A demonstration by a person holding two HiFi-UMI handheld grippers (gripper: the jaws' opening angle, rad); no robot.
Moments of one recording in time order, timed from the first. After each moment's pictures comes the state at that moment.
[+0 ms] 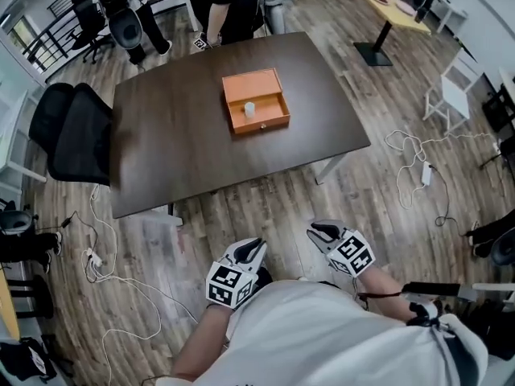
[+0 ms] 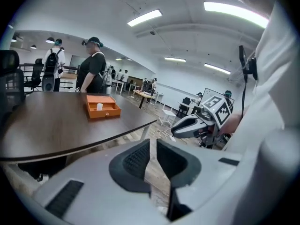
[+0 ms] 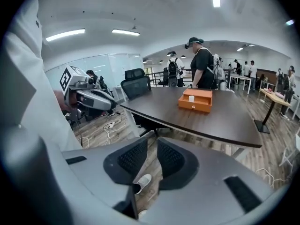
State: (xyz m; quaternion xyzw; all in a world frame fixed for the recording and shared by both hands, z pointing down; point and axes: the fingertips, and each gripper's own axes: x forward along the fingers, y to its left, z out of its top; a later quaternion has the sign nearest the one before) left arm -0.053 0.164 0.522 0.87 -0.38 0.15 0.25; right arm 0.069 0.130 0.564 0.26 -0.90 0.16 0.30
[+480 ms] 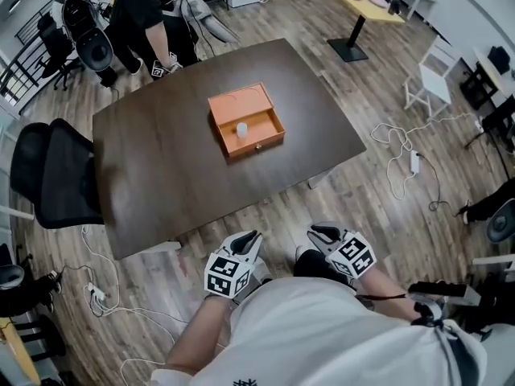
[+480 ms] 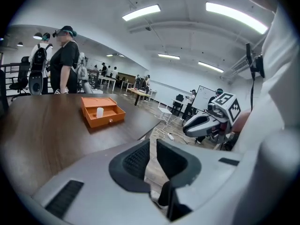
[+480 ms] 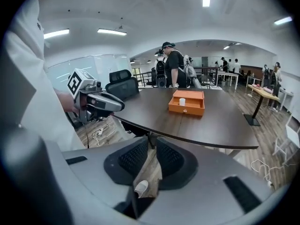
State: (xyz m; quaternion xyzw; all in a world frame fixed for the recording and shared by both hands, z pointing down) left arm -0.106 0.053 0.534 0.90 -0.33 0.17 0.24; right arm 0.030 0.063 0.552 0.33 -0.88 0.18 0.29
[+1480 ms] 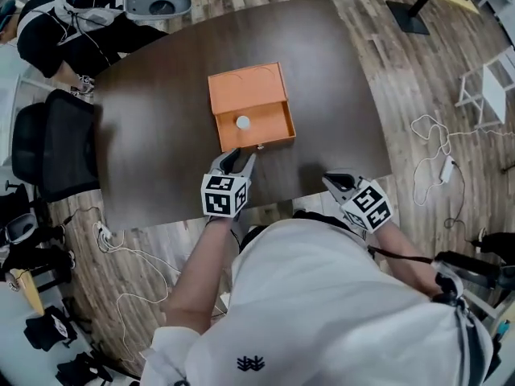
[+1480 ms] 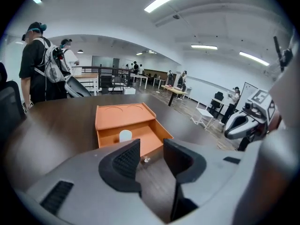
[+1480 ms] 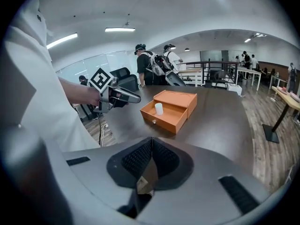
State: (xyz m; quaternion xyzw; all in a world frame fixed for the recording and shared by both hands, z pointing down) left arm -0.055 -0.276 0.580 0.78 -0.52 0.21 0.27; right arm 0.142 -0.227 0.576 0.21 -0.91 0.17 0.32
